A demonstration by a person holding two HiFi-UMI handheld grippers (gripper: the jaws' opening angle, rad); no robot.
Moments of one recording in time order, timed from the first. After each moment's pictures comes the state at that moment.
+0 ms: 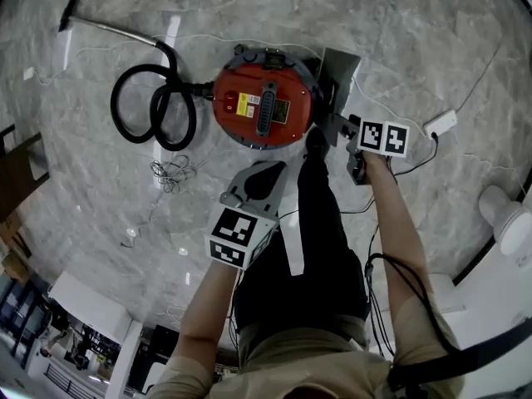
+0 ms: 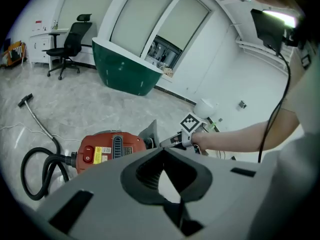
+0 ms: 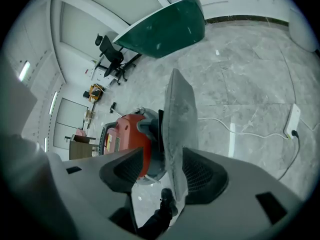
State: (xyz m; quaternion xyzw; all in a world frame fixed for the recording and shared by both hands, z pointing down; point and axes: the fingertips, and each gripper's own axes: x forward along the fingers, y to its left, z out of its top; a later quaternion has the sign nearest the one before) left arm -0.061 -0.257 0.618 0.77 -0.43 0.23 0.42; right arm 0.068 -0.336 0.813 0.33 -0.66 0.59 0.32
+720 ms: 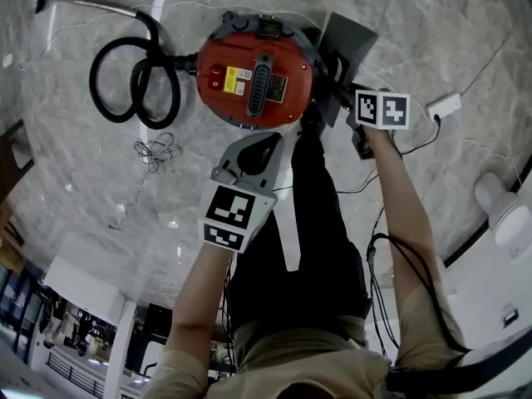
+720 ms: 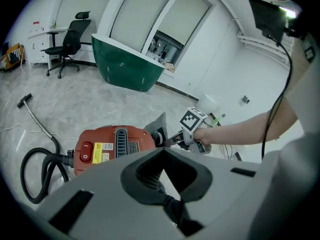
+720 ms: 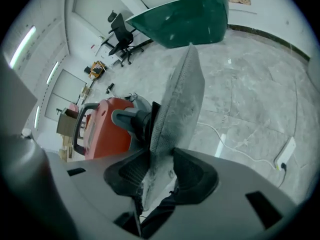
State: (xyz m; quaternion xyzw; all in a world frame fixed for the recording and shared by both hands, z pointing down) left arm -0.069 -0.265 0.676 0.76 -0.43 0.25 0.42; right arm 0.064 -0.344 0.867 0.30 -0.69 0.51 0.42
